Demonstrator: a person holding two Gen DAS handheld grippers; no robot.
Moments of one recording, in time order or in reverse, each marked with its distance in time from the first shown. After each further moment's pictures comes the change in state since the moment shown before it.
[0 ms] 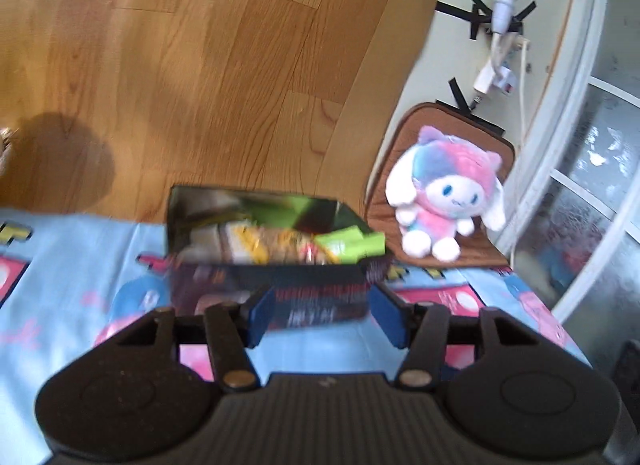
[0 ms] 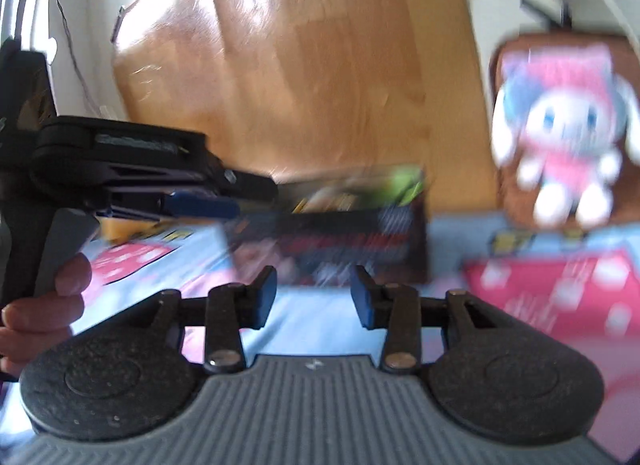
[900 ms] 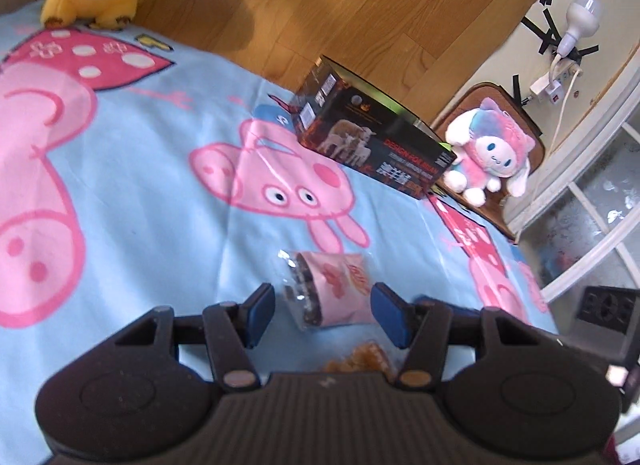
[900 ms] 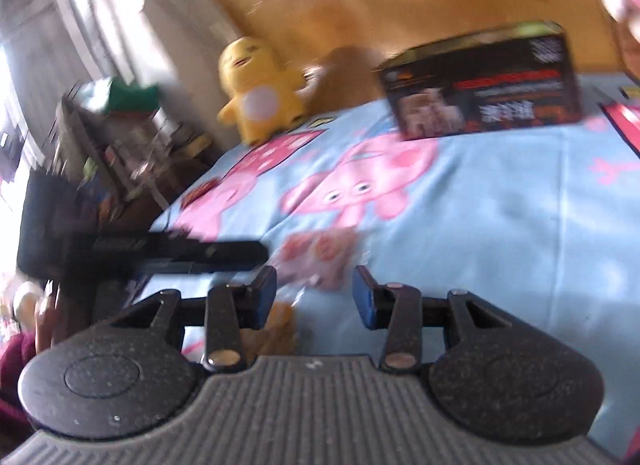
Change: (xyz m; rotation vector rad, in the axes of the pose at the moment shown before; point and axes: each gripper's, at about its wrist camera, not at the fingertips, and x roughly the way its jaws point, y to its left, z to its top) left arm -0.091 0.074 -0.118 -0.328 0.122 0.003; right arm -0.008 0.041 -0.033 0.137 0.266 0.298
